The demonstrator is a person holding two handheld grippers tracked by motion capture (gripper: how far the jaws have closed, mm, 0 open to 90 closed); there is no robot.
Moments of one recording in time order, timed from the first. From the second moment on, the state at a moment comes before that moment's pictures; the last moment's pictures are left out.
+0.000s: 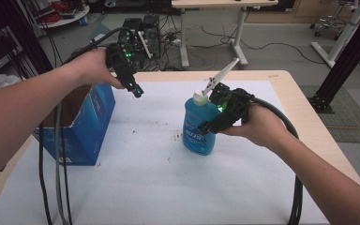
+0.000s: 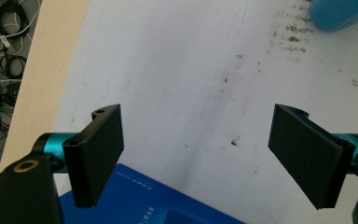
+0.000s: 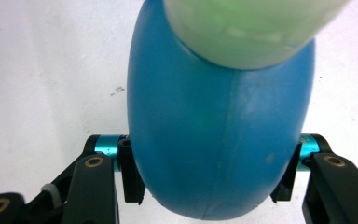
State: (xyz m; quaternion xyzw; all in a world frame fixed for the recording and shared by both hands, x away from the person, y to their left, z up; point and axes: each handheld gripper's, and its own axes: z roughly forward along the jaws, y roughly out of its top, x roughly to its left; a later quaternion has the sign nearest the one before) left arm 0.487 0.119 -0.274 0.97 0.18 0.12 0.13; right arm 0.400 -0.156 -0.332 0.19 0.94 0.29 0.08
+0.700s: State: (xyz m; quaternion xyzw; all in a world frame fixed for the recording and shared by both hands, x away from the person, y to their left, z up) left arm 0.484 0.119 -0.272 0.97 0.17 0.12 0.13; right arm 0.401 -0.158 -0.332 0.17 0.94 0.30 0.07
